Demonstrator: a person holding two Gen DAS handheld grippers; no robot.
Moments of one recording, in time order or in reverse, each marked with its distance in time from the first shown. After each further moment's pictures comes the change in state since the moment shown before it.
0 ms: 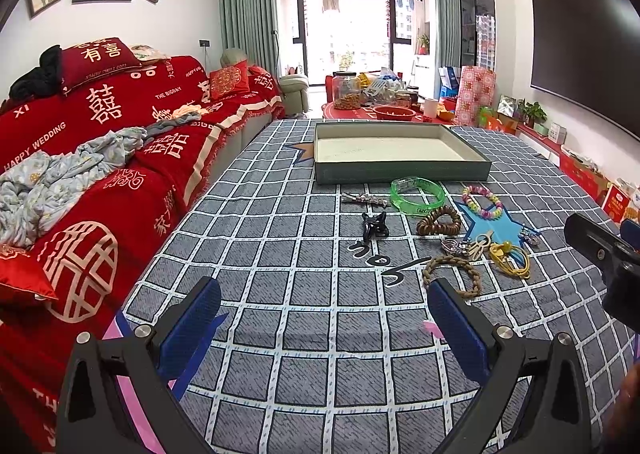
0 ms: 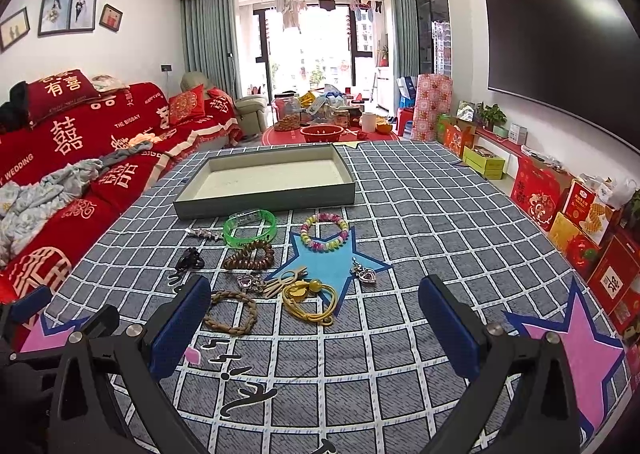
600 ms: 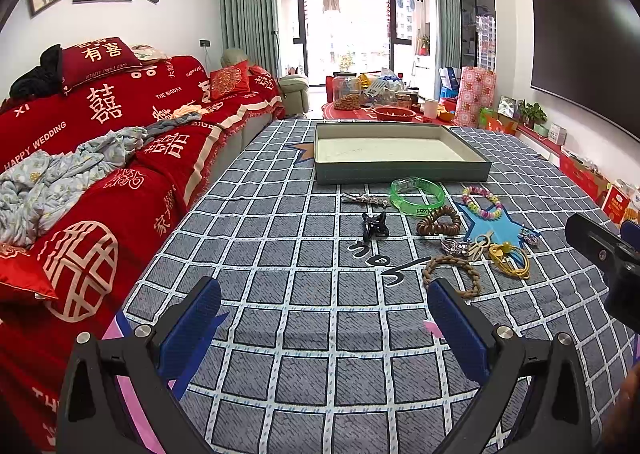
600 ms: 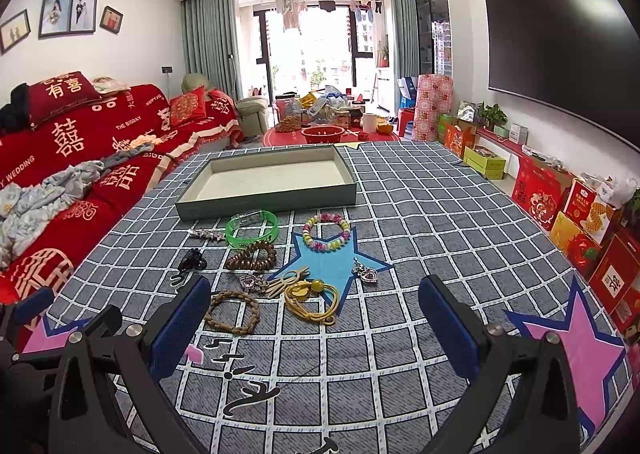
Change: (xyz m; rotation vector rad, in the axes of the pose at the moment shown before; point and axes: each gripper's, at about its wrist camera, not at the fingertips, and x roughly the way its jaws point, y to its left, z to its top) left arm 0.000 0.000 0.000 0.001 0.000 0.000; right arm -0.001 0.001 0.000 0.004 0.000 0.006
